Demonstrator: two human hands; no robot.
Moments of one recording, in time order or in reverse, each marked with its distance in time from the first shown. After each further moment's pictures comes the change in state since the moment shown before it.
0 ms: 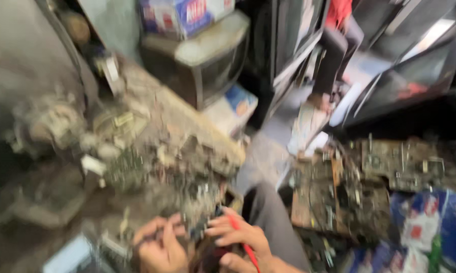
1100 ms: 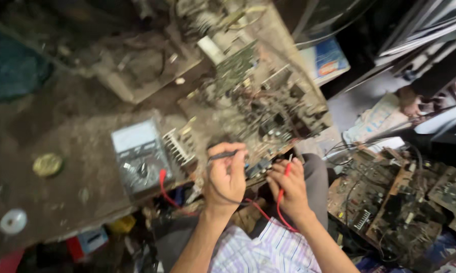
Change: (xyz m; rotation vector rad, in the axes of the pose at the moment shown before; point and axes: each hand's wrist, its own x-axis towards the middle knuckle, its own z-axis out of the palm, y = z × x) left_hand -0.016 0.055 0.010 0.006 -0.072 0.059; right_hand -0.006 0.062 -0.026 -0.925 -0.156 -0.097
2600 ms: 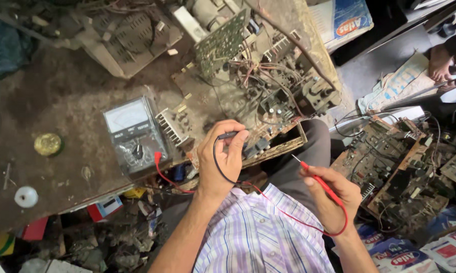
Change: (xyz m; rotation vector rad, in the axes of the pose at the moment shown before) left_hand 0.027 0.045 0.001 0.274 -0.067 -0.083; right_hand -0.011 -0.048 -0.098 0.664 0.151 0.582
